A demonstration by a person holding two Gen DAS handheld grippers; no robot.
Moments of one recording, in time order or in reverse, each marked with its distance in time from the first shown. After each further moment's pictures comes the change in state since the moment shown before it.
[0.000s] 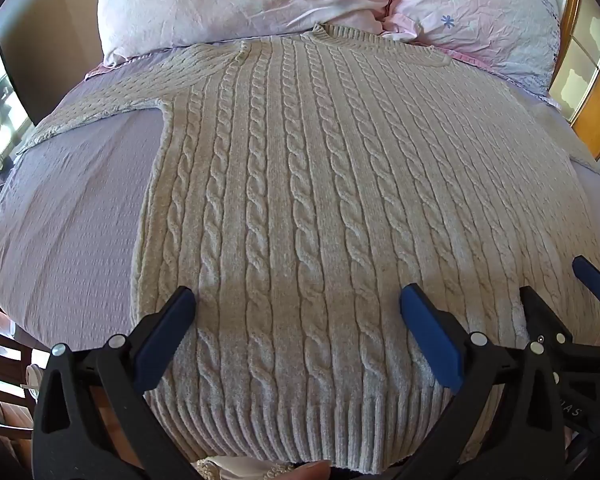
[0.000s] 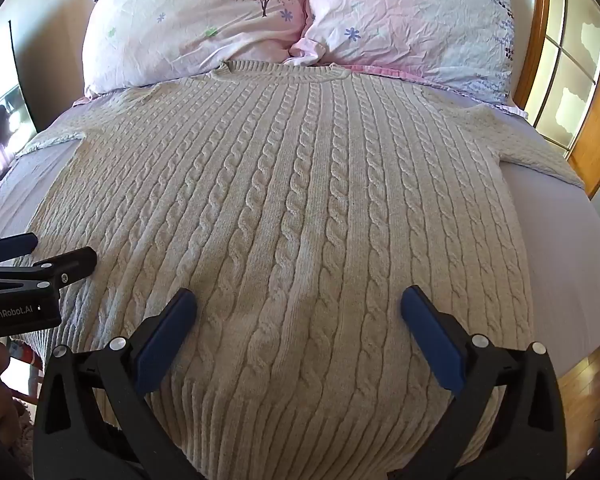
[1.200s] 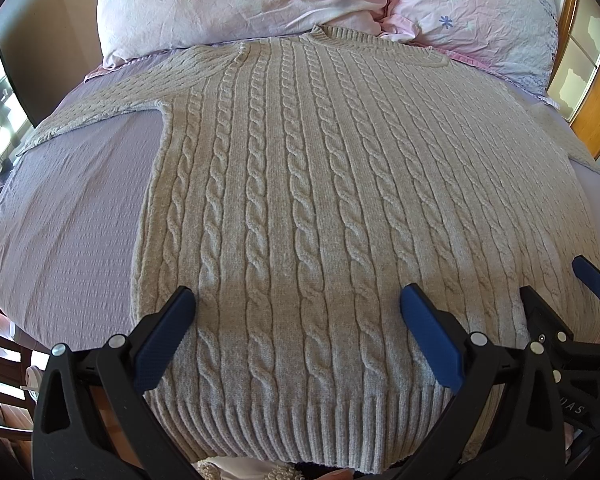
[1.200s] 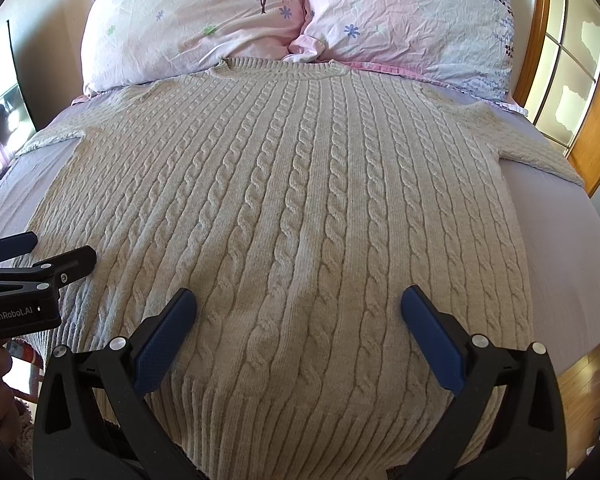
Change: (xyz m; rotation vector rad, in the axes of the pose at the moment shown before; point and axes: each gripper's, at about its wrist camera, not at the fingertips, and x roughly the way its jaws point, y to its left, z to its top) left arm 0.000 0.000 0.000 0.001 -0.004 0.001; right arm 0.003 0.001 0.000 0.002 0.007 0.001
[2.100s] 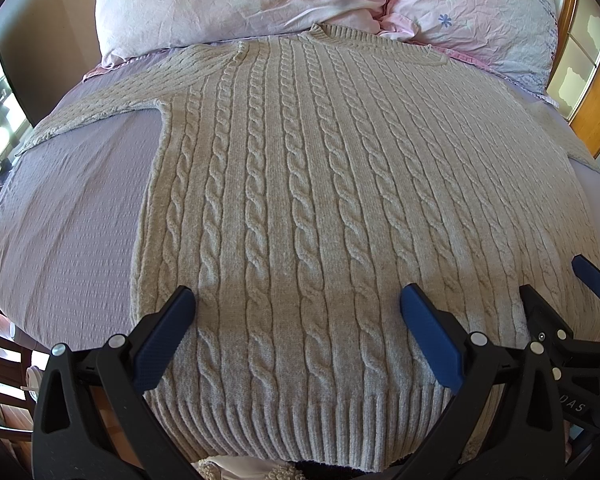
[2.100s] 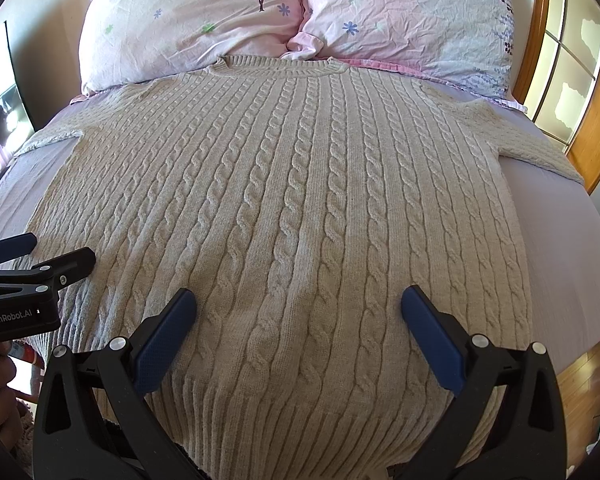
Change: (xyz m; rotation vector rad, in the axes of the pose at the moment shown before) left arm 0.000 0.000 0.000 -0.001 0.002 0.000; right arm 0.001 0.000 0.000 0.005 0.013 -0.002
